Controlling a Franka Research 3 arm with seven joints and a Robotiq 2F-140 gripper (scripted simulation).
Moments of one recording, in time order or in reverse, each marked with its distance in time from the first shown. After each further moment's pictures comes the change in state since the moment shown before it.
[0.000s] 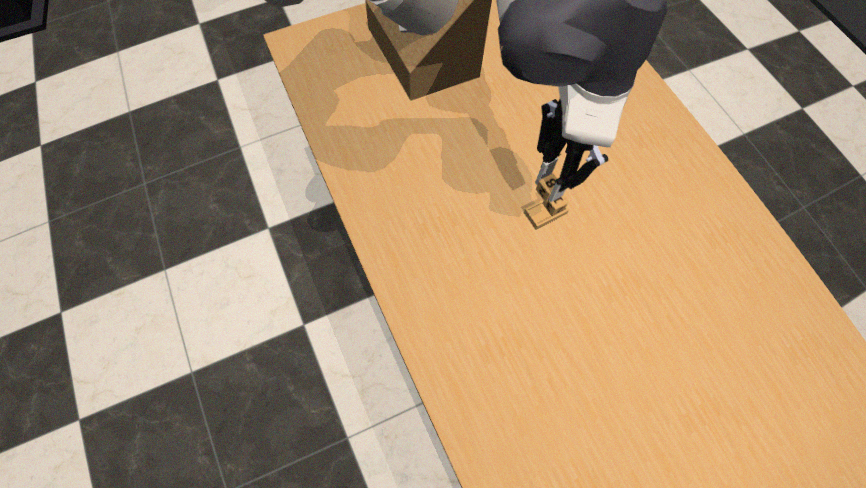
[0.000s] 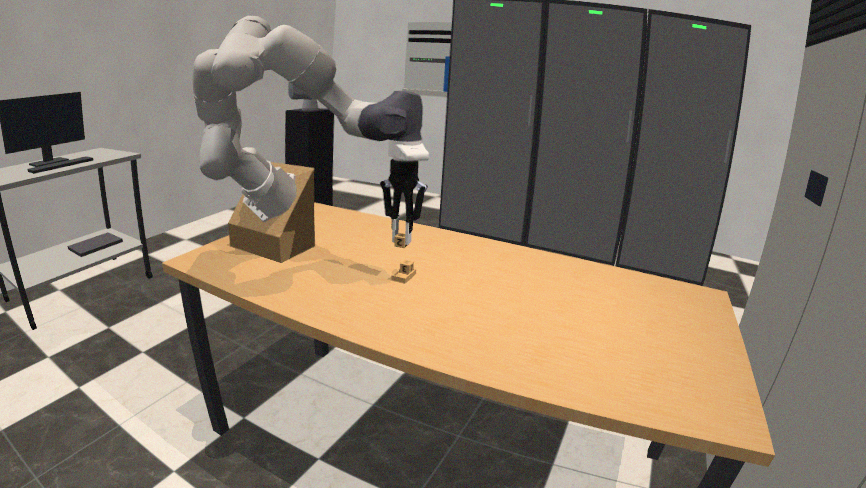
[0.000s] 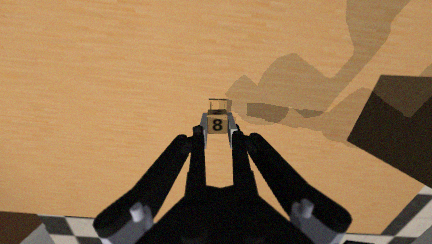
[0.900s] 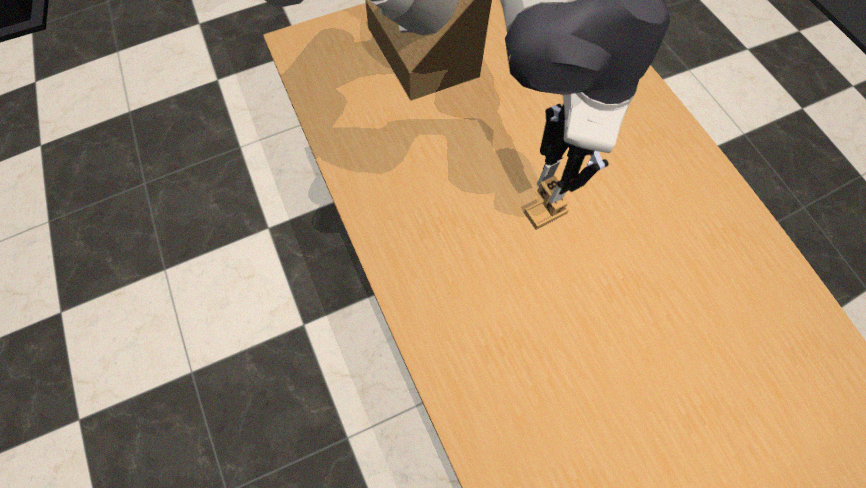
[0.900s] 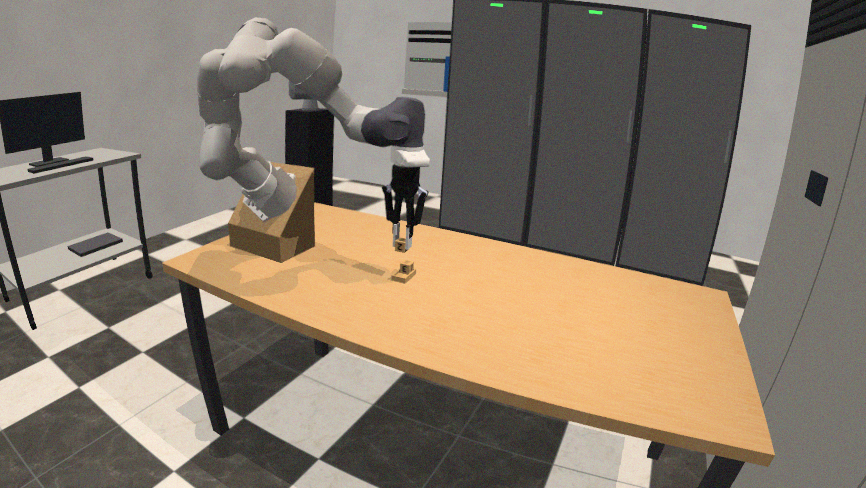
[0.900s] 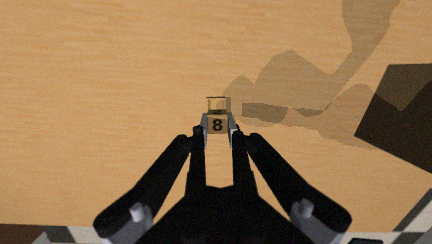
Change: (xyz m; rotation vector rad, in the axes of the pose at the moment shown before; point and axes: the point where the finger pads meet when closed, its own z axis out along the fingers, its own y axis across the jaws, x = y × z) arm -0.009 0.002 0.017 -0.014 0.007 0.036
